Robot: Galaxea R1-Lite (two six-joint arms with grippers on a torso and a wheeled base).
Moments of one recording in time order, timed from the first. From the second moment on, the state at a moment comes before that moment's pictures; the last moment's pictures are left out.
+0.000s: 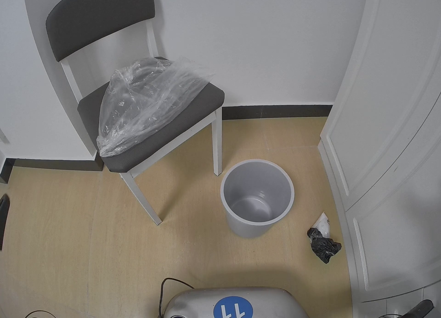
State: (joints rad) left arm -0.02 0.43 -0.44 -0.11 -0.04 0.11; right arm -0.01 0.39 -0.35 -0.30 -0.01 0.06
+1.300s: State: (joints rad) left arm -0.20 1.68 -0.86 -0.49 0.26 0.49; right arm 0.35 1.00 -0.47 -0.61 -0.30 0.08
